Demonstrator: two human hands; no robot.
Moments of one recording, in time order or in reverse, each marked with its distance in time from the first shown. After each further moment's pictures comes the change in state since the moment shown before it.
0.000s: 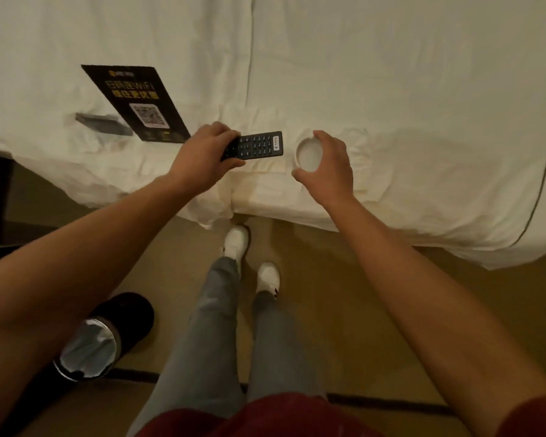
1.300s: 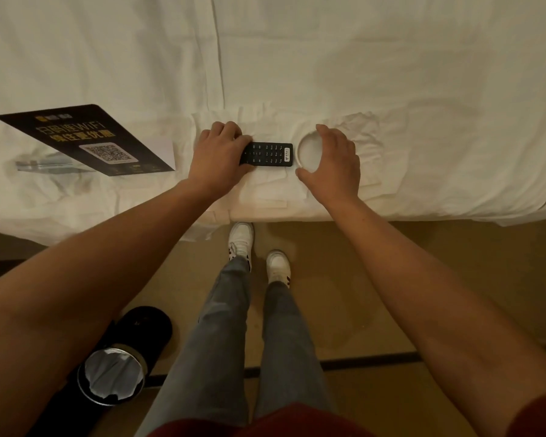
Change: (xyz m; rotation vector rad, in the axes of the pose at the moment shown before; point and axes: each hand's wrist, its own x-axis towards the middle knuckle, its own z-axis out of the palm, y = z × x) left_hand 0.094 -0.025 0.064 0.161 -0.146 0.140; right_hand 0.052 0.030 0.044 -0.300 0.038 0.136
